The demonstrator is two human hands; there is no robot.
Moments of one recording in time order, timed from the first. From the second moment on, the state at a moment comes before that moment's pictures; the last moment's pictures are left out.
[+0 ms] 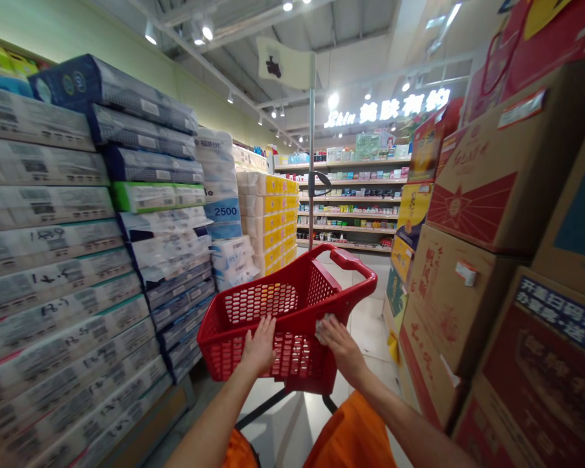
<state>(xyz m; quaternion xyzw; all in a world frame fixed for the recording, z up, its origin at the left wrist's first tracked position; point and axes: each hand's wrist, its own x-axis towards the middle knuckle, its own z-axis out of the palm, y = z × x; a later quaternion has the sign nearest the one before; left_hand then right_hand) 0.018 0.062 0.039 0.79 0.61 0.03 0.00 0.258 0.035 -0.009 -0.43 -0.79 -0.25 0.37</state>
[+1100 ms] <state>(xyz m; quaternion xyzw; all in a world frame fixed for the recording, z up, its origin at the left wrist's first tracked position) -0.064 0.051 0.023 0.74 0.67 0.03 0.00 0.145 0.059 -0.059 -0.28 -0.88 -0.23 0.29</state>
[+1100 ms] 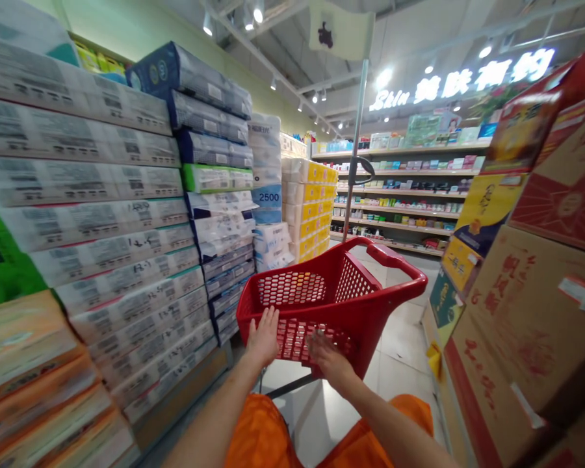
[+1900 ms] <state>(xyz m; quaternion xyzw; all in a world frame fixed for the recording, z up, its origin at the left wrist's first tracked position) -0.159 -0.012 -0.013 0.63 0.77 -0.01 0.04 -0.021 0.102 -0.049 -0.25 -0.91 -0.19 0.25</state>
